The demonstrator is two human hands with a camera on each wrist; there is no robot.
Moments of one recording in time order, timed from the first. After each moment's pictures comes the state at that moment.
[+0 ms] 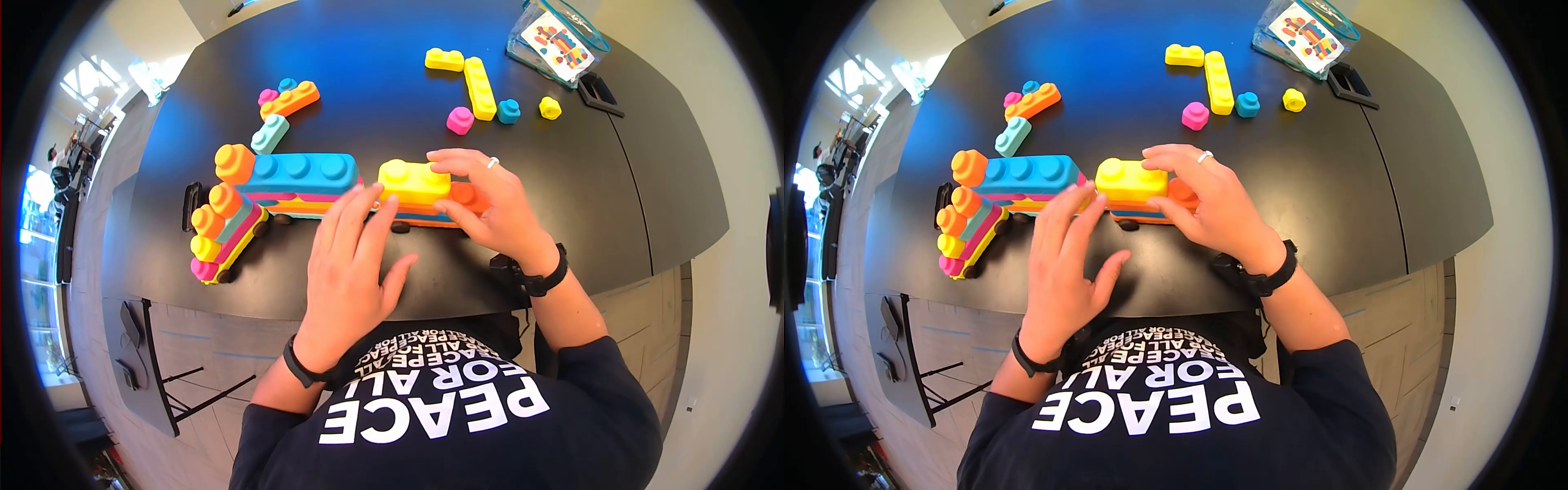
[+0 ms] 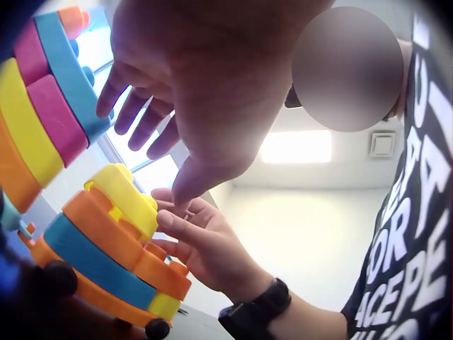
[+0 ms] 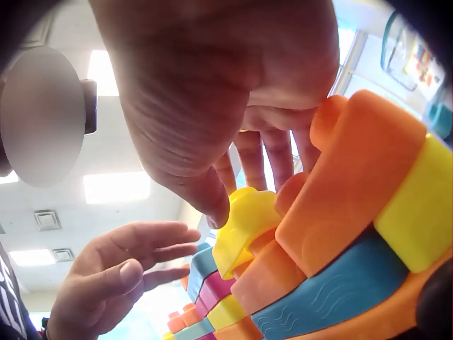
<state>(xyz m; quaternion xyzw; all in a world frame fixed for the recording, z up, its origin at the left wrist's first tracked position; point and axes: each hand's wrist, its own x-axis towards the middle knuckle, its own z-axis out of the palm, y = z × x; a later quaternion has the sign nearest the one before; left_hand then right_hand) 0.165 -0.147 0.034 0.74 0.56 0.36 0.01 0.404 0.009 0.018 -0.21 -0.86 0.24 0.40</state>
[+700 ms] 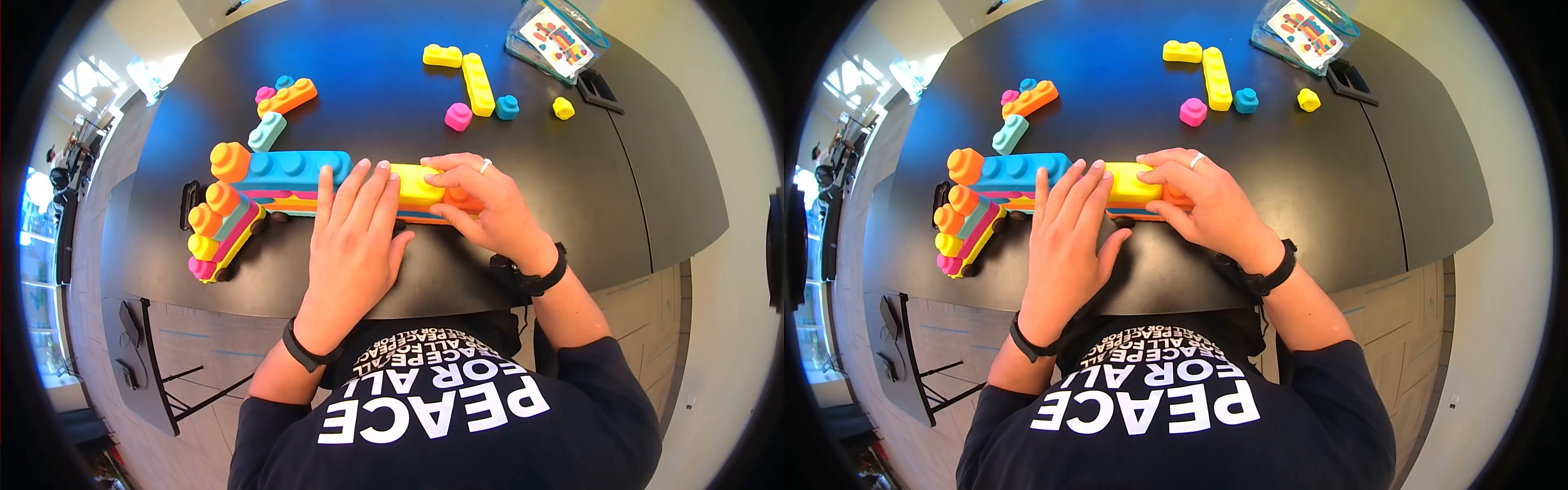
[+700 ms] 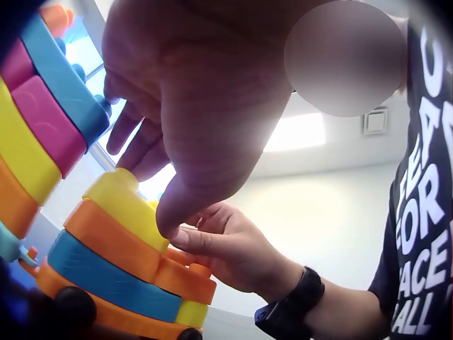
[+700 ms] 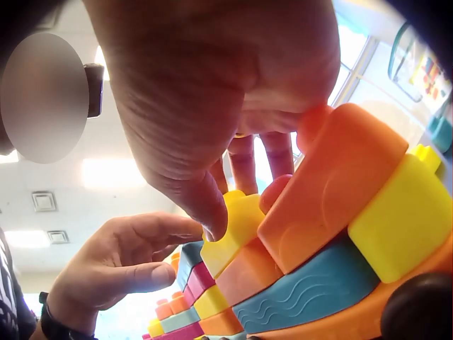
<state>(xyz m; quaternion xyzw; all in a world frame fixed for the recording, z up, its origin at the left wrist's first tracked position) 0.172 -0.123 0.035 0.76 0.59 0.26 -0.06 0.407 0.004 0.013 -0.21 -0.87 0.25 0.38</state>
